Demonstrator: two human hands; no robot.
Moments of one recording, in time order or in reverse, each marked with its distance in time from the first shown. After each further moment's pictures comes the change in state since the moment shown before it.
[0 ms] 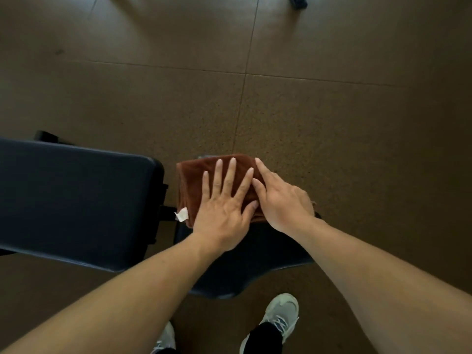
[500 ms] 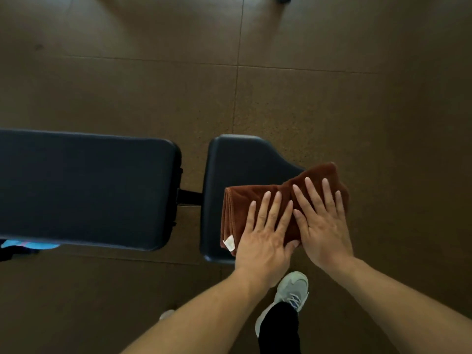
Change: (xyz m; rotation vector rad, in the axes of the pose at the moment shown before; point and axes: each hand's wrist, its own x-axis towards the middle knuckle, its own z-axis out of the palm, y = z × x) left_hand -0.106 0.032 0.040 -0.045 -0.082 0.217; right_hand -0.114 0.039 0.086 -0.293 0.310 -0.026
